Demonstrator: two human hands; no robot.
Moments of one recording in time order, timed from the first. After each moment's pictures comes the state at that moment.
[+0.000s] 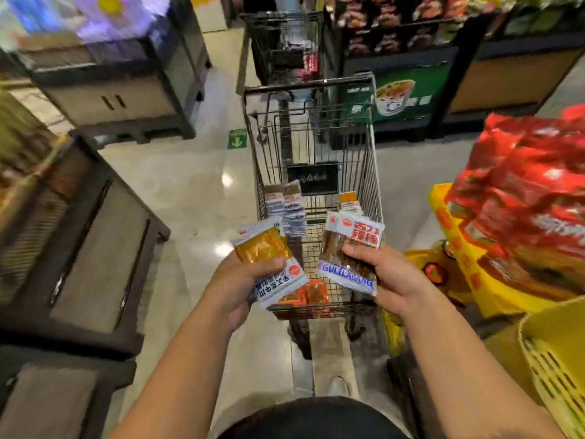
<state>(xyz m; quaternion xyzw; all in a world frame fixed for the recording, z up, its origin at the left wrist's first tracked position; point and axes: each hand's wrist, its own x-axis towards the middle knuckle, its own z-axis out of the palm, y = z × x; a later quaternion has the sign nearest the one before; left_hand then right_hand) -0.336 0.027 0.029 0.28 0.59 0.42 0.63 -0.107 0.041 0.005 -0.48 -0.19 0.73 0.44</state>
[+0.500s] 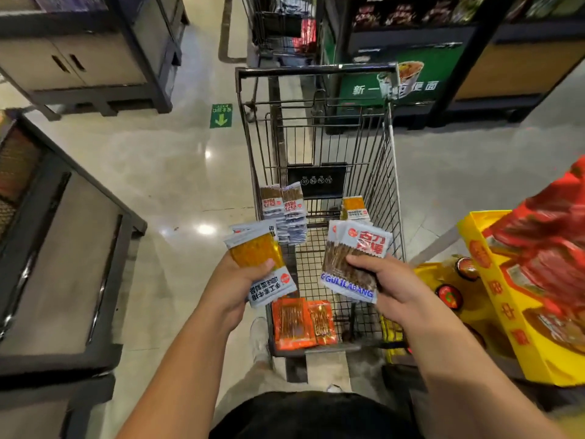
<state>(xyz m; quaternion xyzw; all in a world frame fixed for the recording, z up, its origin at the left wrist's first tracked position) -0.396 0.185 -0.034 0.24 0.61 0.40 0.65 -0.149 0.182 -0.031 -0.55 -0.13 0.72 0.41</state>
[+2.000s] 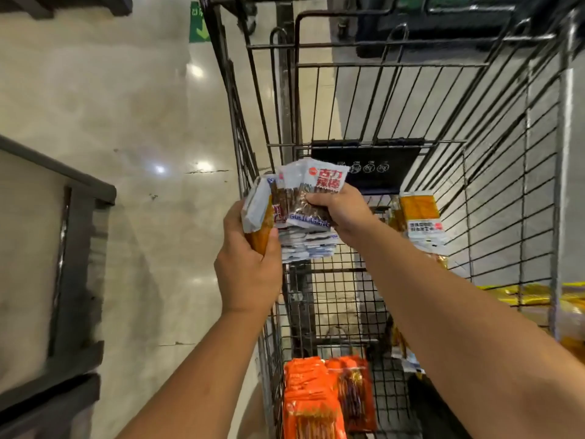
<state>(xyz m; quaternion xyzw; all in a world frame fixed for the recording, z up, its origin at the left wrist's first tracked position) -0.383 0.444 -0.233 0.44 0.77 0.34 0.30 -0.234 0.549 -0.318 -0.65 -0.28 0.64 0.30</state>
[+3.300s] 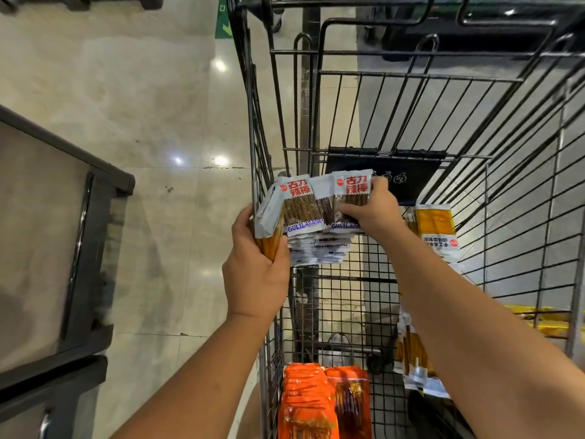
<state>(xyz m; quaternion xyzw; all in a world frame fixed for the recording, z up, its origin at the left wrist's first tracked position) -0.385 0.446 -0.236 0.43 0.79 0.32 0.30 -0.196 0.569 -0.330 -0.74 -0.47 0.45 0.17</state>
